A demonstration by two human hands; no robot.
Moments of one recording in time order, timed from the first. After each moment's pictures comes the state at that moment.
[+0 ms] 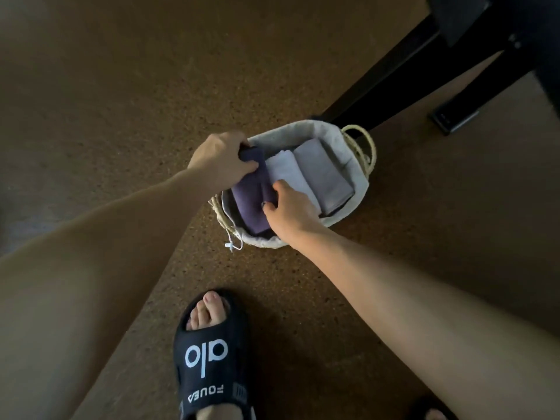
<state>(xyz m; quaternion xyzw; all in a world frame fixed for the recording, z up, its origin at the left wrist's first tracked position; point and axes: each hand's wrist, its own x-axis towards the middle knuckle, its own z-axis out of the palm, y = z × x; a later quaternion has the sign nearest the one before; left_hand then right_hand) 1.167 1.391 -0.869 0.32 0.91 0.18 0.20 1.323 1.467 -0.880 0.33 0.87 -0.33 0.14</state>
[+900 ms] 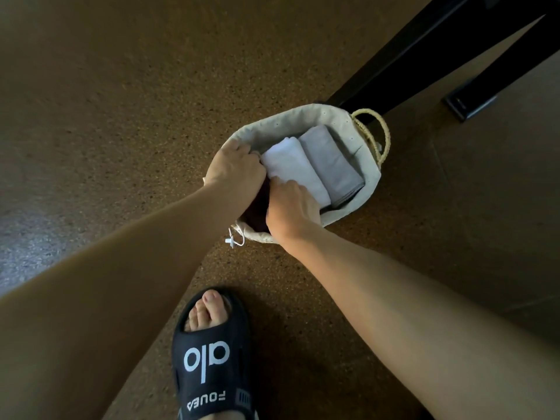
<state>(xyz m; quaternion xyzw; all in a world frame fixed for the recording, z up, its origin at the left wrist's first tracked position) 1.208 1.399 -0.898 0.54 0.78 -0.32 0.02 1.312 1.453 -0.911 0.29 0.93 -0.17 0.15</state>
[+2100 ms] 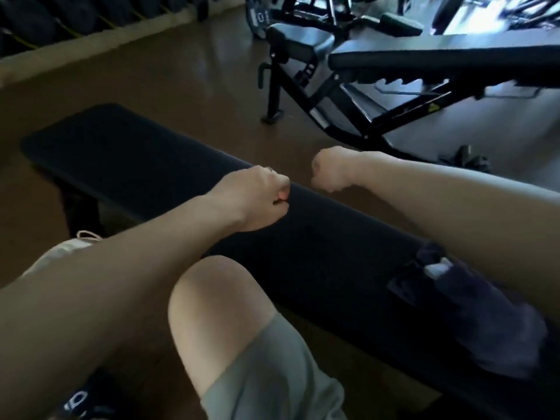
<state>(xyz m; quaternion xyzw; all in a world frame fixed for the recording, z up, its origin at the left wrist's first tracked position) 1.731 1.470 -0.475 0.84 0.54 0.03 0.11 1.908 1.555 -0.467 0.61 0.76 -0.12 0.18</state>
